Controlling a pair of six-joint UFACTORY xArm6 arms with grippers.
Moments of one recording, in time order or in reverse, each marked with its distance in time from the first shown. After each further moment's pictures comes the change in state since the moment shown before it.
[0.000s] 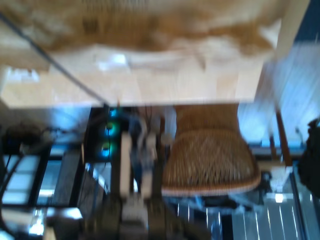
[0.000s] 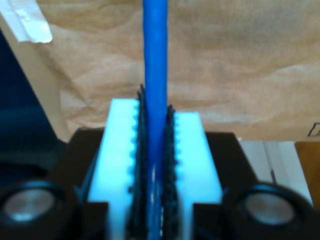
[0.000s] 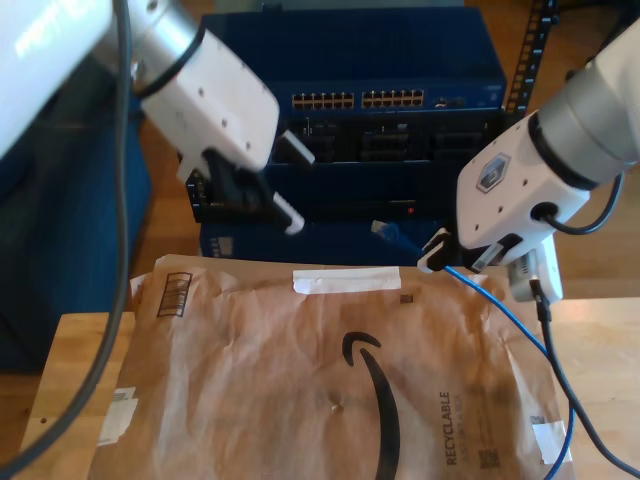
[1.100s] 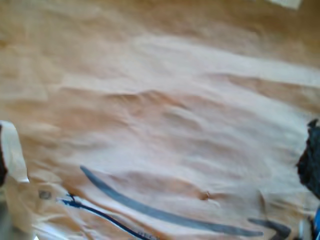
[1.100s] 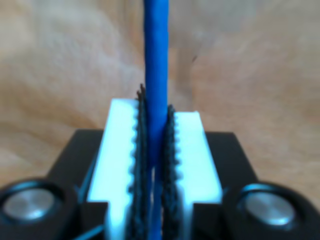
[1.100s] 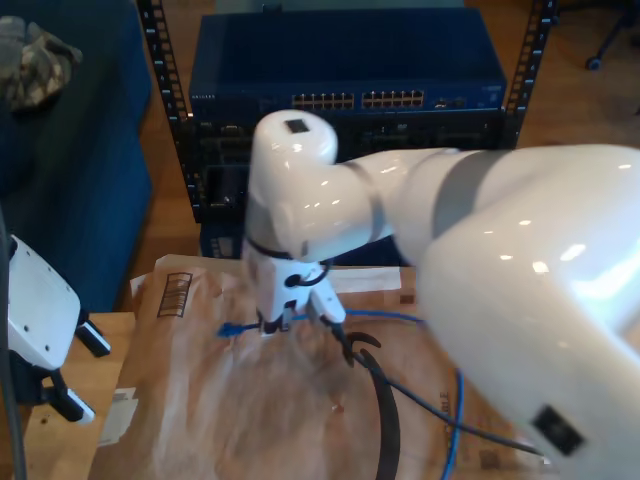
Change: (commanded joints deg) left arm 22.9 -12.6 34.3 22.7 -4.6 13.5; right arm 25.5 39.8 -17.1 -20.1 -18.3 0.7
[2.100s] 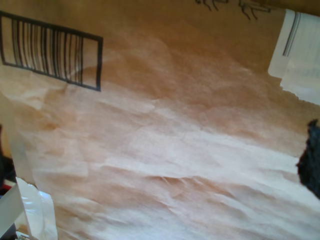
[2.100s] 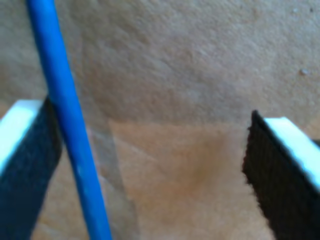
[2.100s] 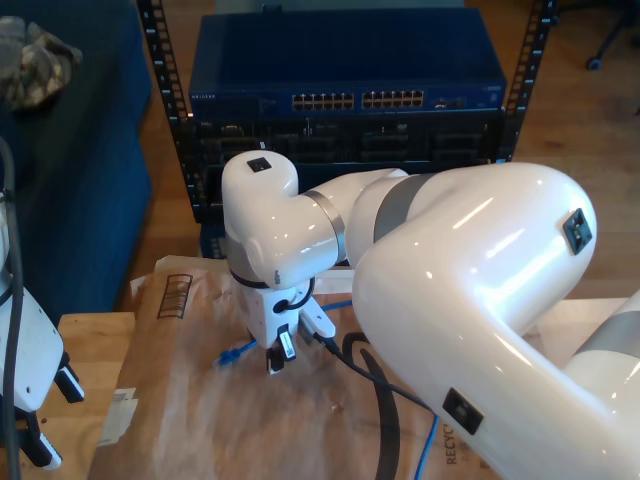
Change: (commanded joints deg) left arm 2.0 0.0 3.9 9.9 -0.7 0.0; right arm 4.9 15.6 -10.5 -5.8 1.5 -4.1
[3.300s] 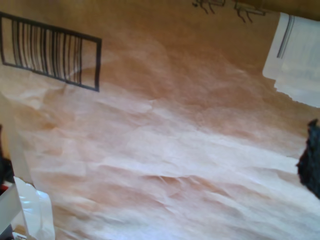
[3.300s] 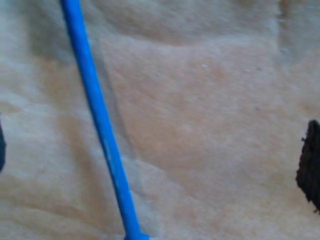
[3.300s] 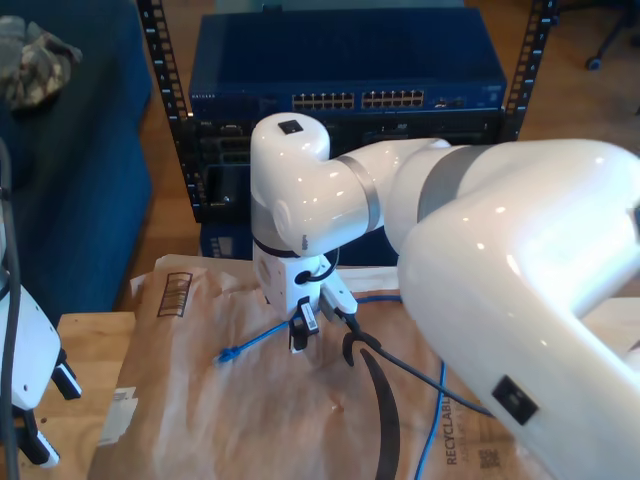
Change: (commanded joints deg) left arm 0.1 -0.5 -0.1 0.0 0.0 -0.3; right arm -3.2 -4.3 1.1 0.0 2.1 0.6
